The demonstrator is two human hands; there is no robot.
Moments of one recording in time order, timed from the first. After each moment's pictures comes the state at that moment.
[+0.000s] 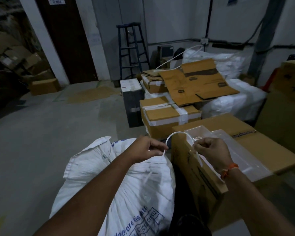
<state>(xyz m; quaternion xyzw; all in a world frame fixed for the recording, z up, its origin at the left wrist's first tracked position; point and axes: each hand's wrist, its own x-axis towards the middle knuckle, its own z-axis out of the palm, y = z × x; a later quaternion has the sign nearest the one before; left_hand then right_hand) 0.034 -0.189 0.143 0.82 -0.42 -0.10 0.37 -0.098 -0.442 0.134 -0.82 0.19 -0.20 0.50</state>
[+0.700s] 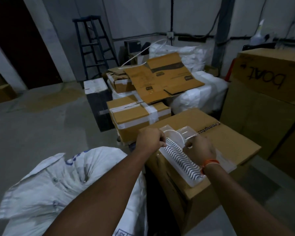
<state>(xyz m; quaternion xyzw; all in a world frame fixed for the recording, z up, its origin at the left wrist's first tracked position) 0.055 -0.398 0.132 0.91 -0.39 -0.03 0.14 -0.084 -0.553 0.100 -0.93 0.29 -0.13 0.19</state>
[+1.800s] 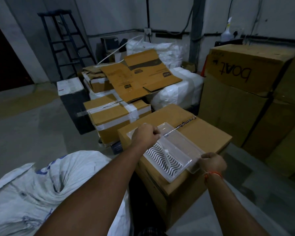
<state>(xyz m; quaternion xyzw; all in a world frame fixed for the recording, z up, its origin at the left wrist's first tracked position) 0.036 -0.463 0.117 0.89 -0.40 -0.03 0.22 -0.158 -0.604 0.032 -0.58 0.63 -0.23 0.45</state>
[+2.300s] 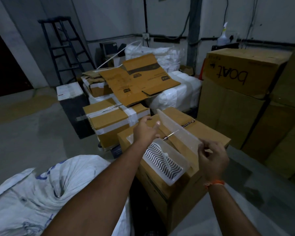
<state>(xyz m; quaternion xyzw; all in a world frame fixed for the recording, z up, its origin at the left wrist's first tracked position) 0.031 -0.477 0.131 0.78 -0.18 -0.15 0.58 -0.173 -0.576 0.071 -0.73 0.36 -0.50 0.30</state>
